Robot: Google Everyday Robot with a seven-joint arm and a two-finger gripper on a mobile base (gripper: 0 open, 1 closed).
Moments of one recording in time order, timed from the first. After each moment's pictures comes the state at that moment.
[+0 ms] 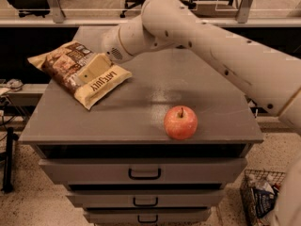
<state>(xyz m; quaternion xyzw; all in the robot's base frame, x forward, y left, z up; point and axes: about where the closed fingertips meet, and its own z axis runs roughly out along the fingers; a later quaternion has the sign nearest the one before) 0.645 0.160 0.907 -0.56 0.66 0.25 0.43</state>
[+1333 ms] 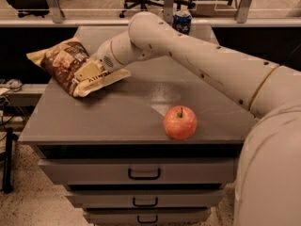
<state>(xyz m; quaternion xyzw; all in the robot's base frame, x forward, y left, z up) 0.682 0.189 0.854 -0.51 0.71 0.27 0.41</state>
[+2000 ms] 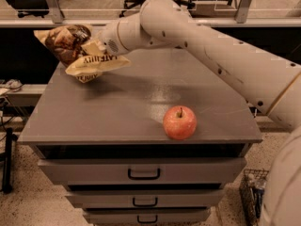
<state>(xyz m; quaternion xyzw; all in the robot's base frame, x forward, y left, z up) 0.683 0.176 0.927 -0.51 0.66 0.27 0.49</state>
